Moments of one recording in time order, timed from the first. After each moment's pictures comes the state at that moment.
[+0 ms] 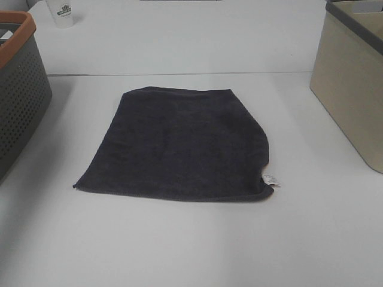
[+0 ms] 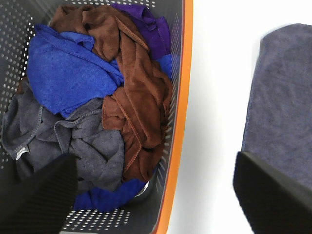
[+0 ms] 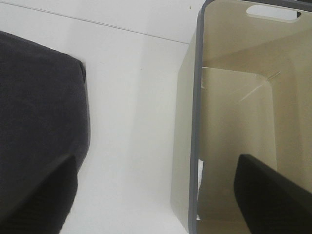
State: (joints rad) left arm 0.04 1.57 -1.68 -0.01 1.21 -0.01; right arm 0.15 1.61 -1.85 -0.14 1.22 -0.05
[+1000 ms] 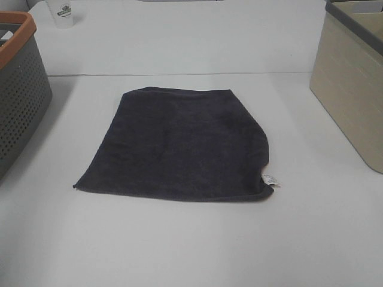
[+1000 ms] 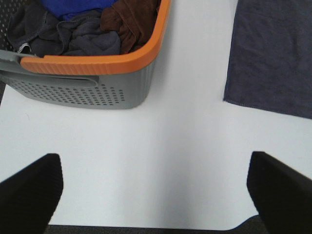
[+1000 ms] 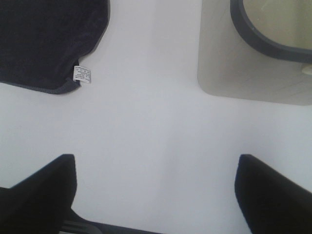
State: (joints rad) left arm 0.04 0.62 -0.84 -0.04 1.13 -0.02; right arm 0.15 0.84 -0.92 -0.11 1.10 -0.03
